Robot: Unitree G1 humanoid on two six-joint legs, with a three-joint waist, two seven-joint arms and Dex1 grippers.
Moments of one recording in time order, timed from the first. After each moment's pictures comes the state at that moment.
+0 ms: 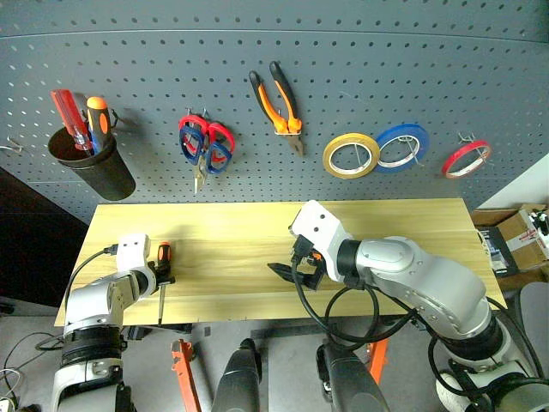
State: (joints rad) left arm -0.33 0.55 0.31 0.32 -0.26 0.87 -0.29; right arm -0.62 -0.42 0.41 -0.66 0.44 1.17 0.37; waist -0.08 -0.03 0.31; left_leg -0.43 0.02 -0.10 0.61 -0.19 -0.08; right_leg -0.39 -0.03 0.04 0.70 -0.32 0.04
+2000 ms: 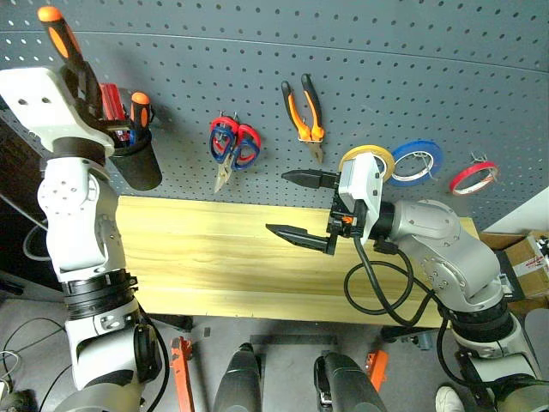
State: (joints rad) left arm -0.67 0.47 0.40 0.00 -0.16 0.16 -0.04; right arm -0.62 -0.44 0.21 -0.46 0.47 0.53 0.76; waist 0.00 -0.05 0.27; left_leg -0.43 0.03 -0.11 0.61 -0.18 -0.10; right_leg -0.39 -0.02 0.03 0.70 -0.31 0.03
